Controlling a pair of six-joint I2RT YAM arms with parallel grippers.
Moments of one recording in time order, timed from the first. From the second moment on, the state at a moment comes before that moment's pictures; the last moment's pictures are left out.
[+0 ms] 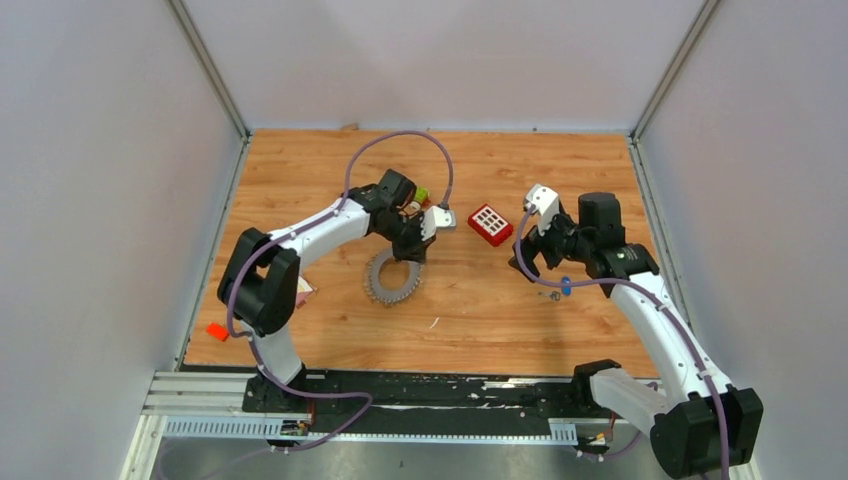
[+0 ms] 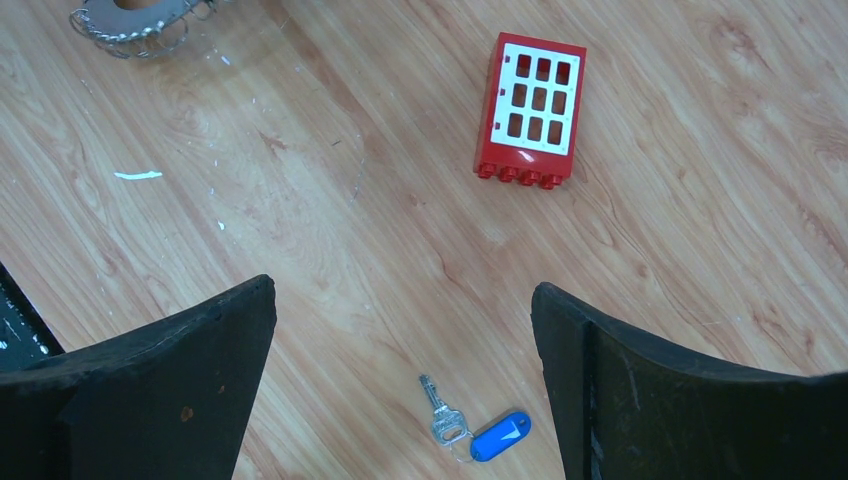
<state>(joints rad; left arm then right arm) -0.59 1.75 1.29 -0.66 0.59 0.73 0.20 1.02 0.88 -0.54 -0.52 -0.48</state>
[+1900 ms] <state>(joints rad) -0.65 1.93 1.32 -0.68 0.54 0.71 0.21 1.02 0.88 -0.54 -0.49 -0.50</state>
